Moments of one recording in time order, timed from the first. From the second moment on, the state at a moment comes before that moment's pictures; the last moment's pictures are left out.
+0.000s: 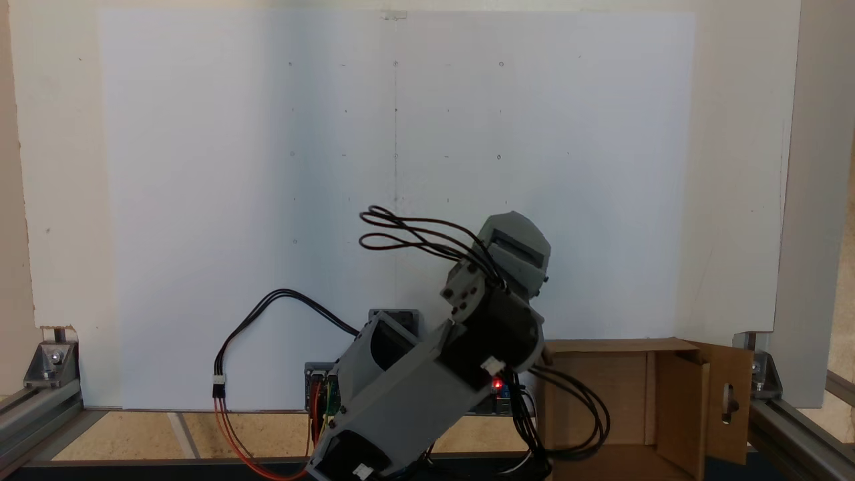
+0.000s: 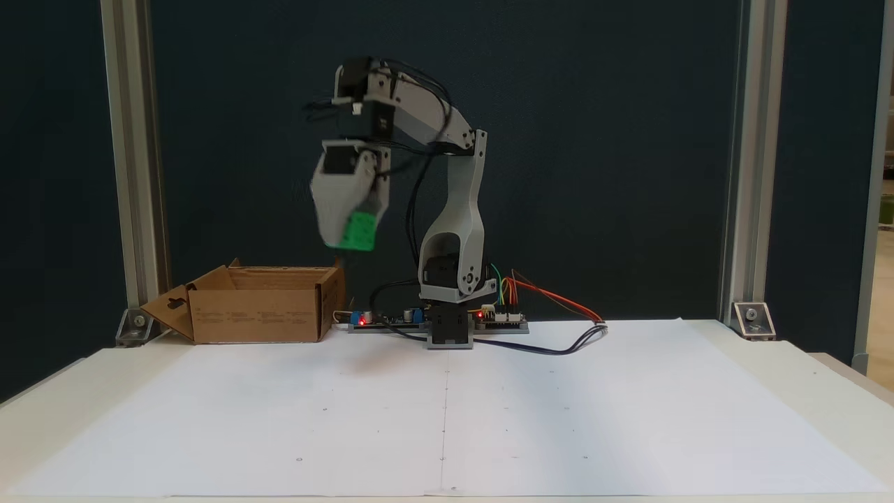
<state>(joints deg) 41.2 100.5 74.3 75.6 -10.9</state>
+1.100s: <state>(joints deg) 102.2 70.9 54.8 63.1 -10.4</state>
